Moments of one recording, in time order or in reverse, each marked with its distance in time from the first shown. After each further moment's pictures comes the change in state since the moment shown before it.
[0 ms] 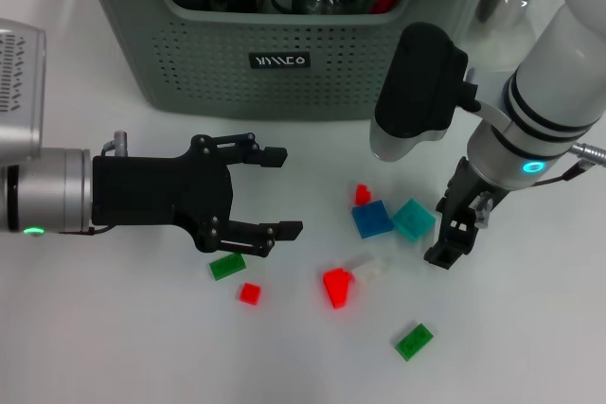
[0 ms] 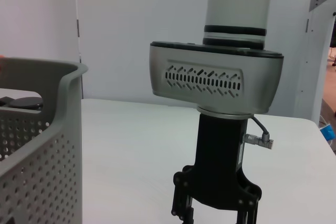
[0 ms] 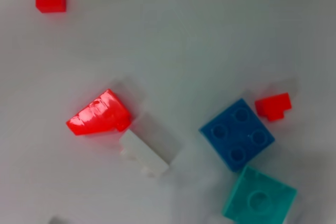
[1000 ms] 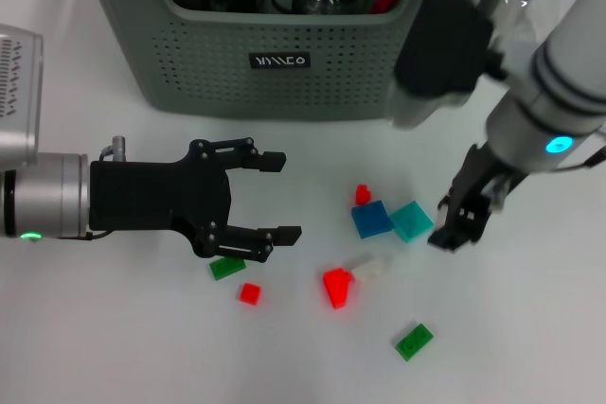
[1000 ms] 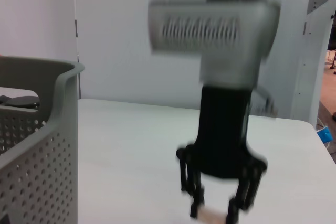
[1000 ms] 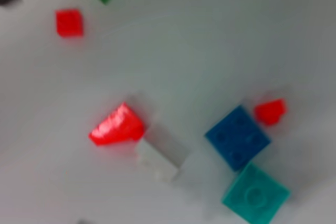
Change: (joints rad) left arm 0.008 0.000 -0.002 -0.001 0.000 0.011 0.000; right arm -0.026 -0.010 0.095 -0.146 0.020 -0.148 0.027
